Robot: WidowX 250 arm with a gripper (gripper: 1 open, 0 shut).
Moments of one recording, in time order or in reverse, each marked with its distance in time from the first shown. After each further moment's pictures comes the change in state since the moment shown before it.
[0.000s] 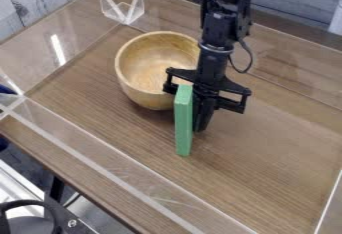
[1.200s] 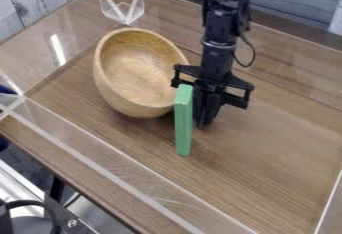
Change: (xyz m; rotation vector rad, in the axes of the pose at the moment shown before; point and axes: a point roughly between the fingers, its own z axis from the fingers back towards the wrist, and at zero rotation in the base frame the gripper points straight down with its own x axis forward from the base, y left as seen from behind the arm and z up) arm 0.016 0.003 0.001 -0.046 -0.019 -0.088
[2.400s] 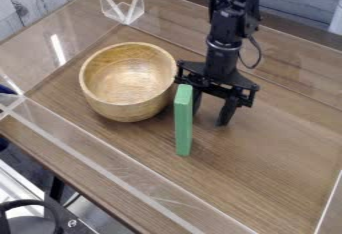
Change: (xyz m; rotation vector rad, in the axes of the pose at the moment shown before) arm -0.012 -0.015 0.006 0.095 -0.046 -0.040
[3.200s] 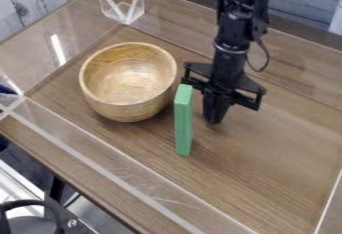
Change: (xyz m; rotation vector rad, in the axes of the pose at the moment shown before) arm 0.001 -0.008 -0.003 0.009 -0.006 -0.030
